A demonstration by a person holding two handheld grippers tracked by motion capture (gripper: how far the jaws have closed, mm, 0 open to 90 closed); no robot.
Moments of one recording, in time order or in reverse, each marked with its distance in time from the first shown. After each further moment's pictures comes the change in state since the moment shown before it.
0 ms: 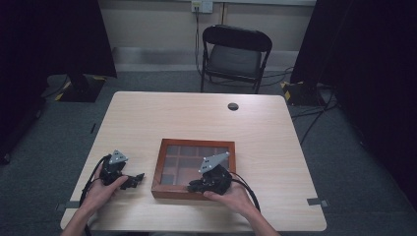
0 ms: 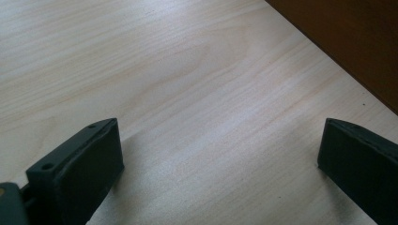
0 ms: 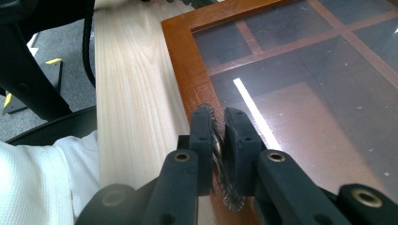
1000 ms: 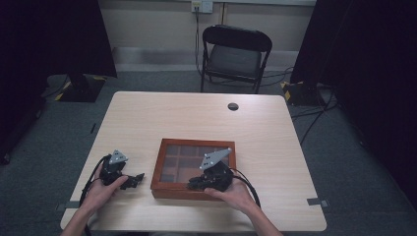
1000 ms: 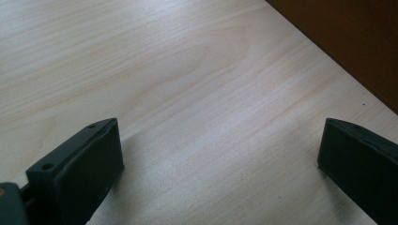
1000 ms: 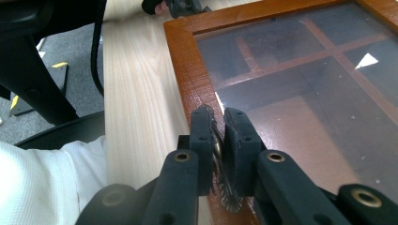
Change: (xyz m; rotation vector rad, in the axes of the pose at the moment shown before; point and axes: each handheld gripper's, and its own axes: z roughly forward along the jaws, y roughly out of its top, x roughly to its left) left arm 0.000 0.000 0.000 0.001 0.000 0.001; right arm -0.001 0.010 -0.010 -0.019 0.016 -0.009
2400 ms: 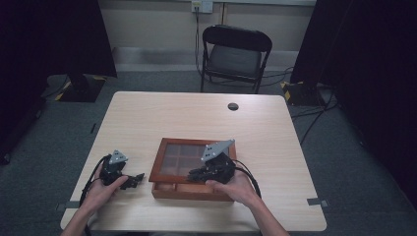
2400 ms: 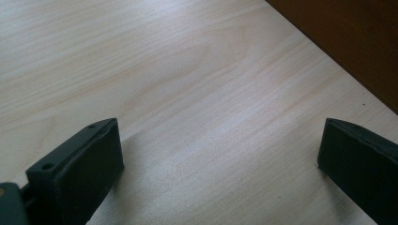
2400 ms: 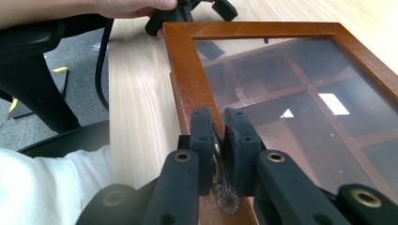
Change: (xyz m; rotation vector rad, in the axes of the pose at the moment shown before) left arm 0.000 0.000 0.000 0.000 0.000 0.000; right arm -0.003 0.024 -0.021 -0.024 -0.006 -0.030
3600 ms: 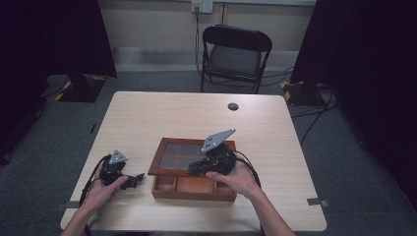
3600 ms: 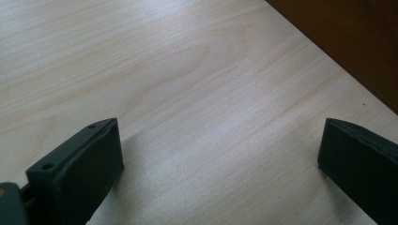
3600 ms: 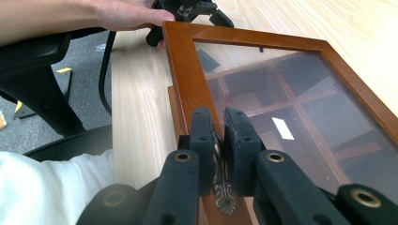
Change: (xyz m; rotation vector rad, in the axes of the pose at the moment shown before) left arm 0.000 0.000 0.000 0.000 0.000 0.000; right arm -0.009 0.021 -0.013 0.007 0.013 -0.002
